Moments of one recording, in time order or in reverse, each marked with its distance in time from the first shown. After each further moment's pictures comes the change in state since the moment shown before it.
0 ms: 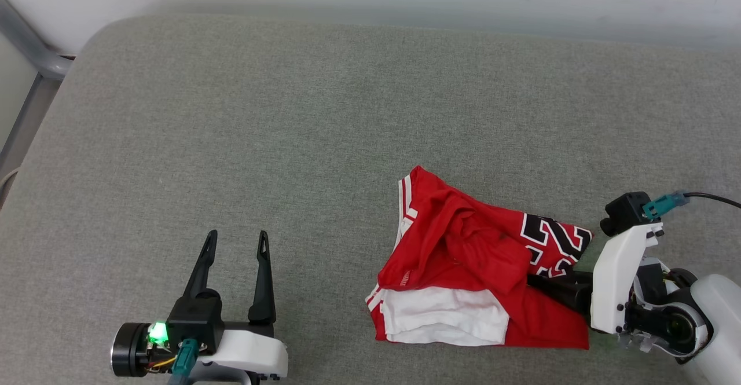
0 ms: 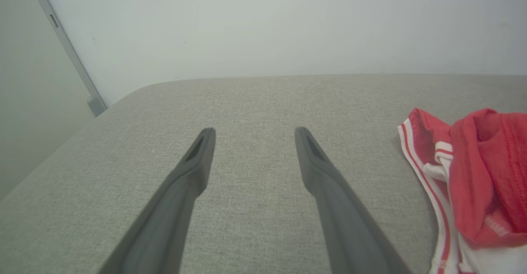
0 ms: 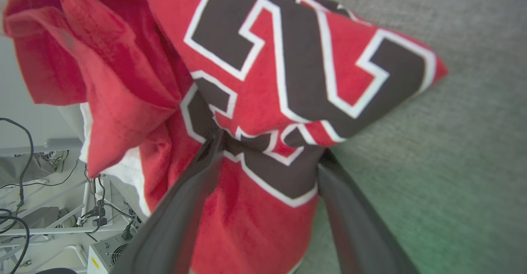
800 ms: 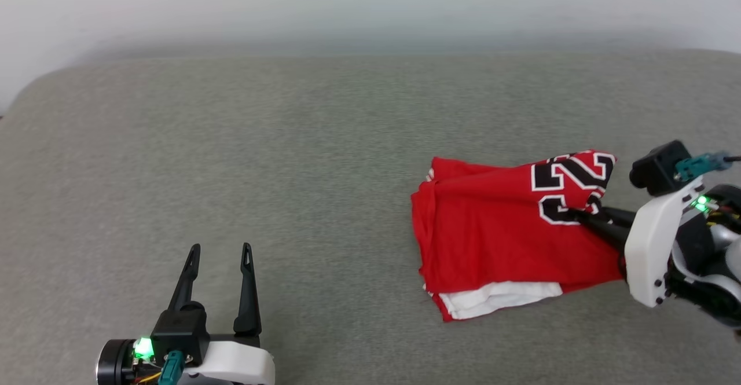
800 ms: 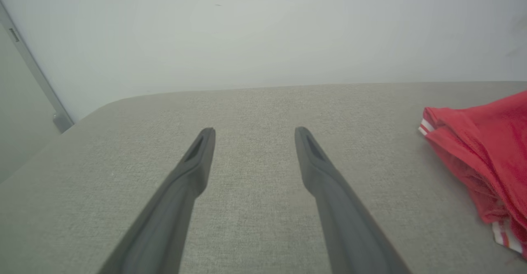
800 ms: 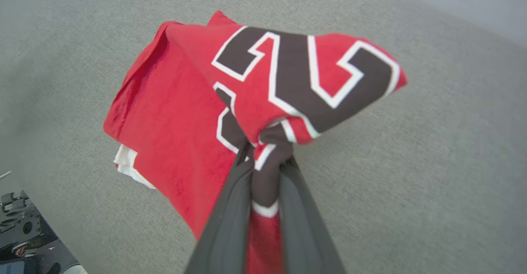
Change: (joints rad) left arm 0.043 -0.001 0.041 -0.010 0.000 0.003 0.000; right arm -0.172 -0.255 0.237 -0.198 -0.111 0.000 -0.291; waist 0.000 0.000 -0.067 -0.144
